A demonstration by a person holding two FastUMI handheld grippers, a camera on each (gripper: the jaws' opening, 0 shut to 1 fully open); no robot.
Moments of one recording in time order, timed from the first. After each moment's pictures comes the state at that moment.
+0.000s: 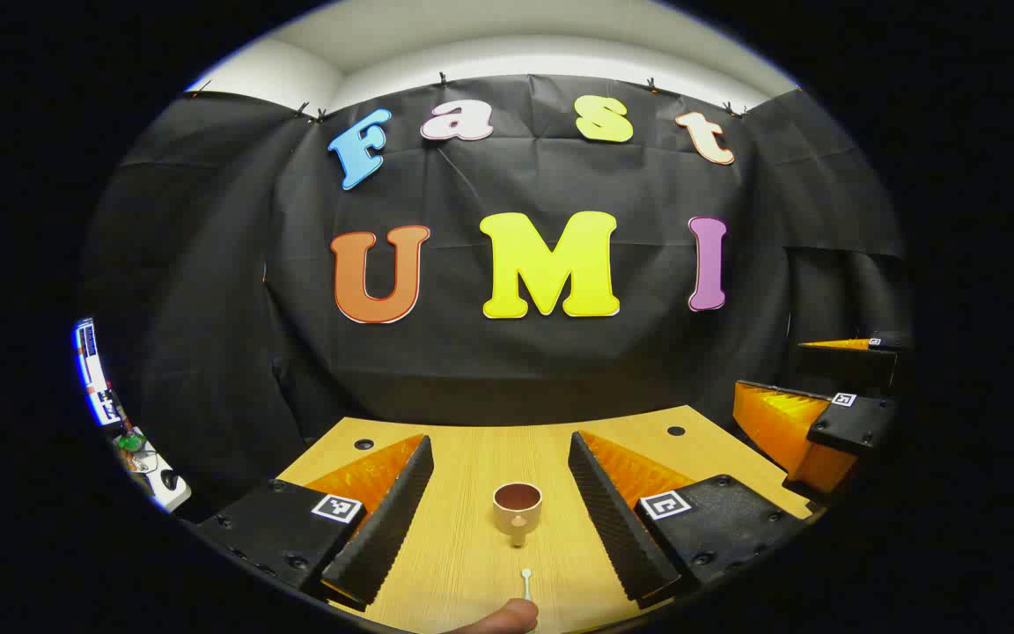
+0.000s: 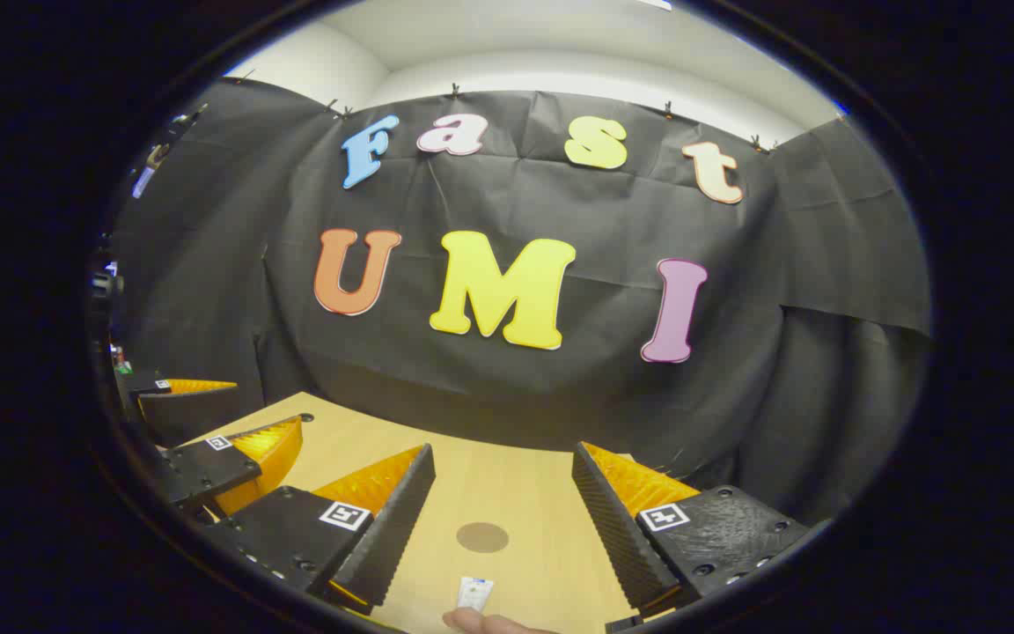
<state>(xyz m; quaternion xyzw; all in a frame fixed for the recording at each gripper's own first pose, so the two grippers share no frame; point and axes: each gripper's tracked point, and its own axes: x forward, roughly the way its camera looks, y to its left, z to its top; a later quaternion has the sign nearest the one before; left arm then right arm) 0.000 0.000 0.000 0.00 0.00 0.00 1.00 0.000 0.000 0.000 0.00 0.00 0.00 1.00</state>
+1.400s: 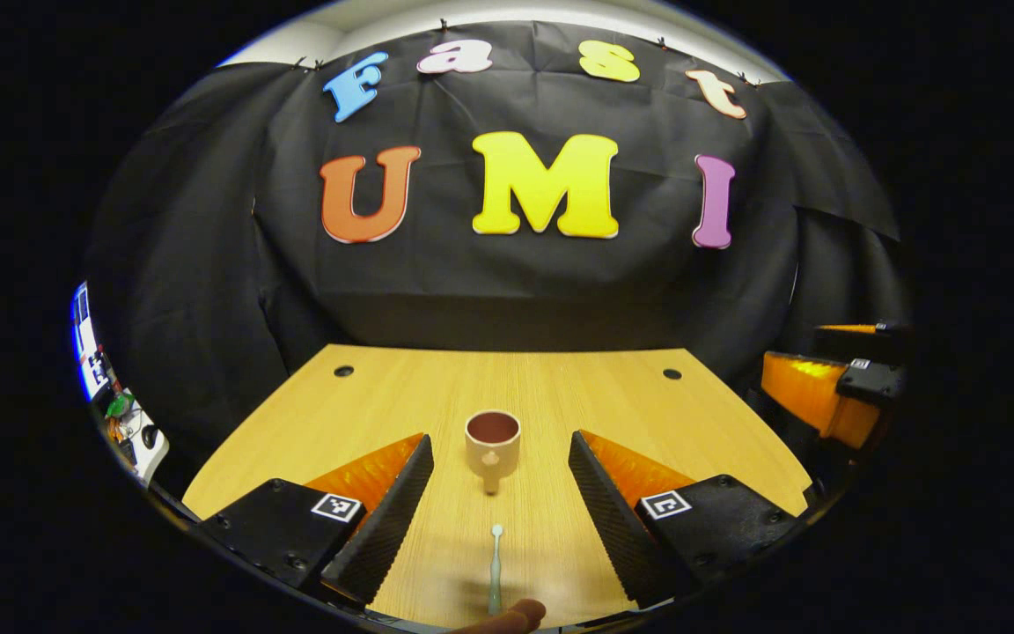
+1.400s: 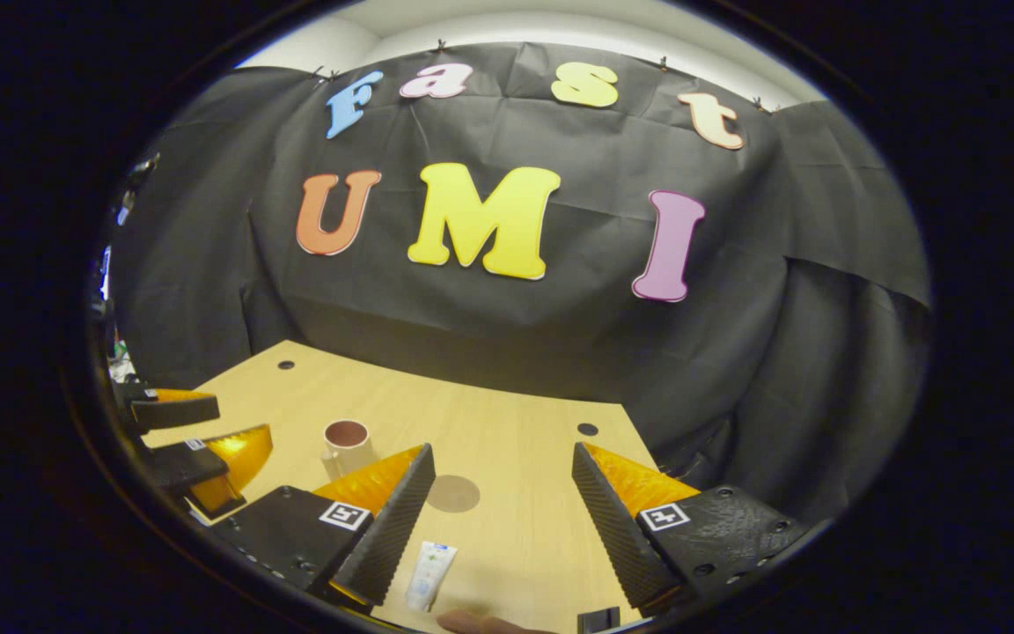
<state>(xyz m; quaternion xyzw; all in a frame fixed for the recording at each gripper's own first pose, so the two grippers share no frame) 0.008 -0.033 -0.115 -0.02 0.15 0.00 0.99 0.029 -0.053 -0.082 -0.01 0.10 0.00 1.00</state>
